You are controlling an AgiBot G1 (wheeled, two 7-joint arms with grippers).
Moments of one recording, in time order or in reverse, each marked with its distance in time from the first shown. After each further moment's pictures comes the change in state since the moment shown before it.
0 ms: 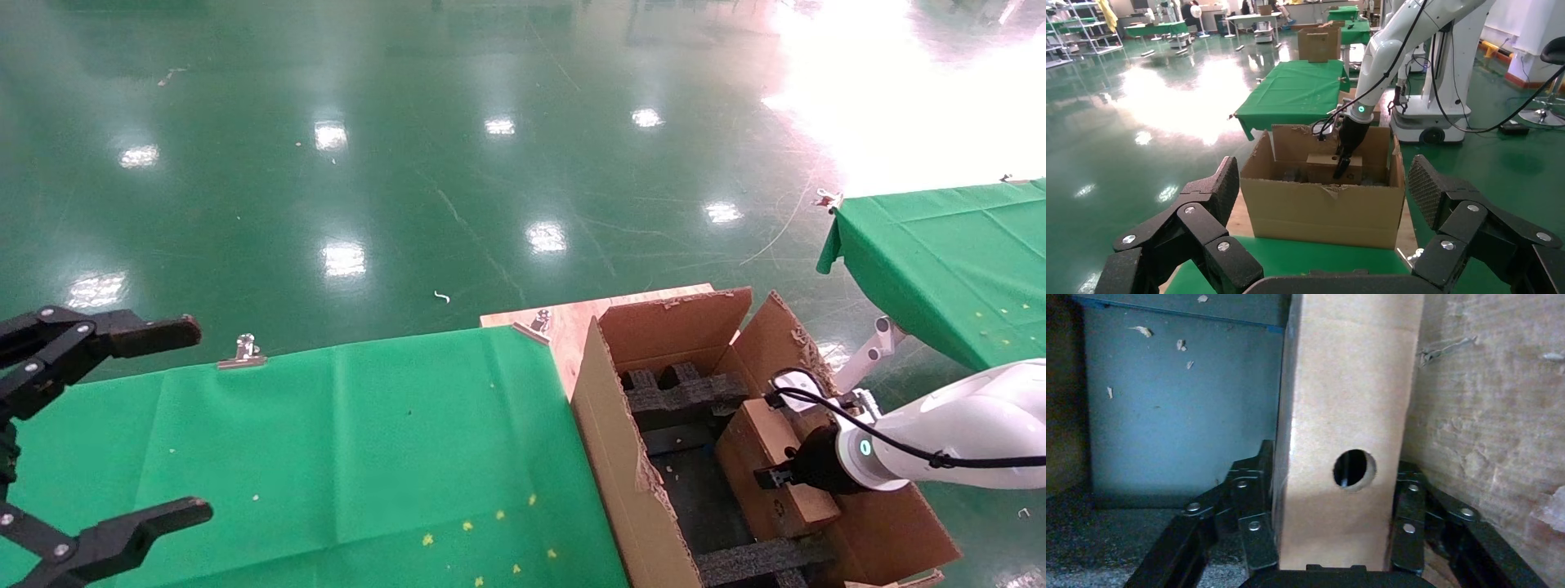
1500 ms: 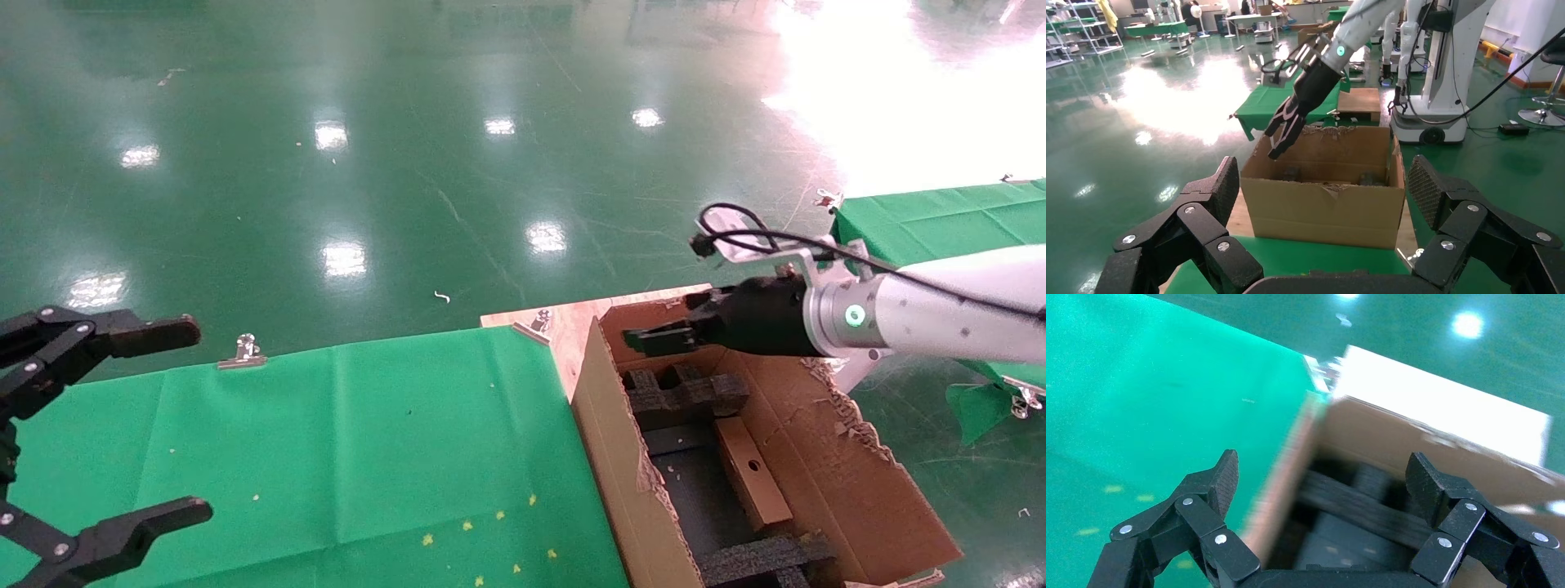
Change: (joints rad) left arm 0.000 0.000 0.001 0.000 -0.001 0.000 0.000; right arm 0.306 0.150 0.212 0.324 0.278 -0.011 -0.392
